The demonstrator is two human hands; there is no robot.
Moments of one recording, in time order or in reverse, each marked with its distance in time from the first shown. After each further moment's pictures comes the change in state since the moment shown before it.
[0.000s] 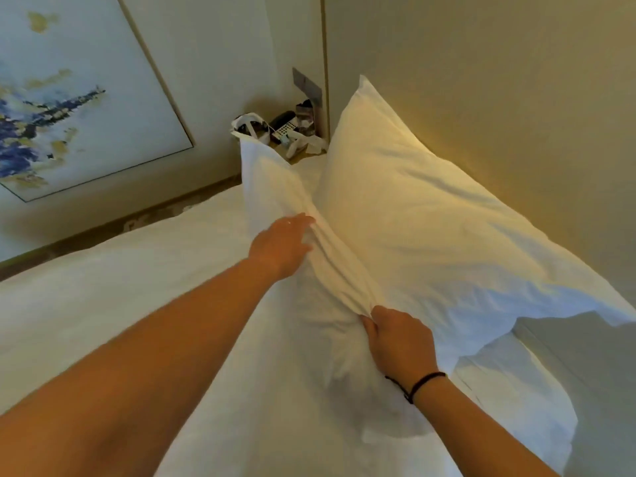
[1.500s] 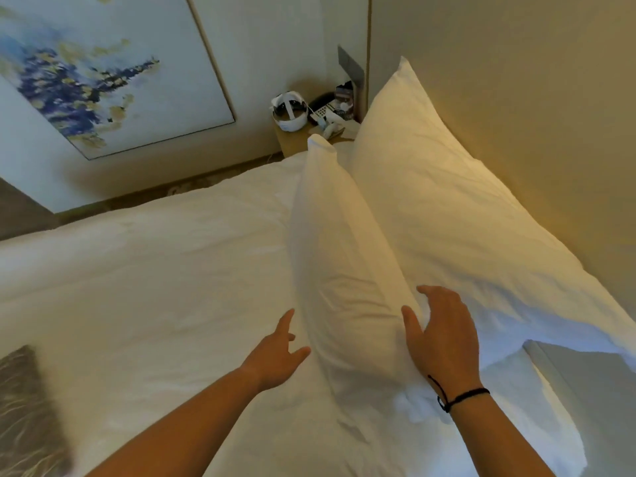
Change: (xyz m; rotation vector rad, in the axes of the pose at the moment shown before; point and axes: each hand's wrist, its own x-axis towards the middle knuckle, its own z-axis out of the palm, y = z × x) left_hand -0.149 0.011 0.152 -0.514 -0.246 -0.473; right_hand 0.010 0.072 -0.023 0.322 0.209 -0.003
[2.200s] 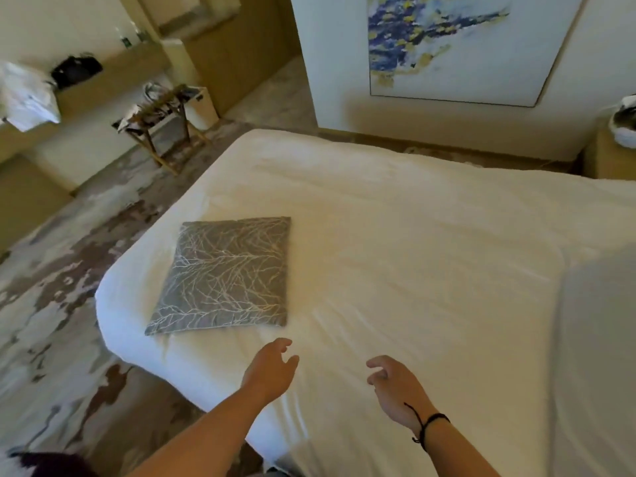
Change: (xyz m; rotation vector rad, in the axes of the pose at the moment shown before) left_hand -0.229 -0.357 -0.061 -0.383 0.539 -0.709; right_hand -0.213 -0.267 0.278 0.009 -1.420 -0.245
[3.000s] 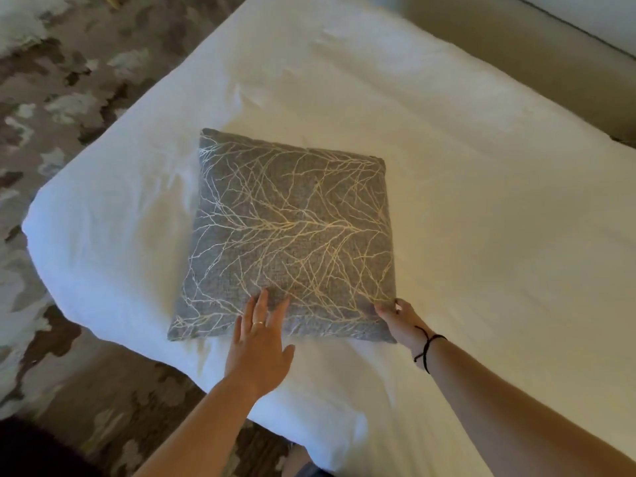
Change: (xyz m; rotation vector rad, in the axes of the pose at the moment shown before) left_hand 0.266 -0.302 -0.118 0.242 -0.074 0.201; right_hand 0.329 -0.208 0.219 0.148 0.101 0.513
